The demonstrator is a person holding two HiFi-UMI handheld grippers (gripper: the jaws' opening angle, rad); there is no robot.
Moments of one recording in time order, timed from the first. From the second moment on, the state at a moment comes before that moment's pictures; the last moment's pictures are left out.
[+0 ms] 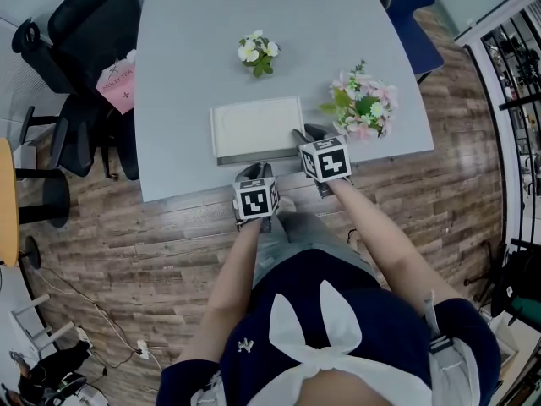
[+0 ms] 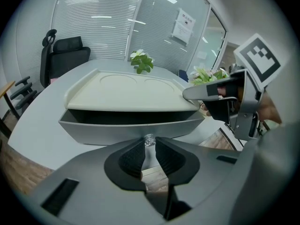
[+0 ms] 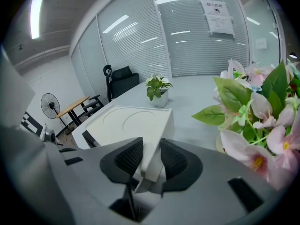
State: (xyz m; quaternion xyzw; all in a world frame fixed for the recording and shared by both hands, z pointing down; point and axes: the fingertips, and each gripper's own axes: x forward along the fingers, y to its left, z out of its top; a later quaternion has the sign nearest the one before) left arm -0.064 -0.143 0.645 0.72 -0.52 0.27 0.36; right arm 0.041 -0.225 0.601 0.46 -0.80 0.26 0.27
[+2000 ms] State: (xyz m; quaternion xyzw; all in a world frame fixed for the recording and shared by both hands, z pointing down) left arm -0.059 -0.102 0.645 0.73 -0.51 0.28 0.36; right arm 0.041 -0.227 0.600 0.46 -0.80 0.26 0.27
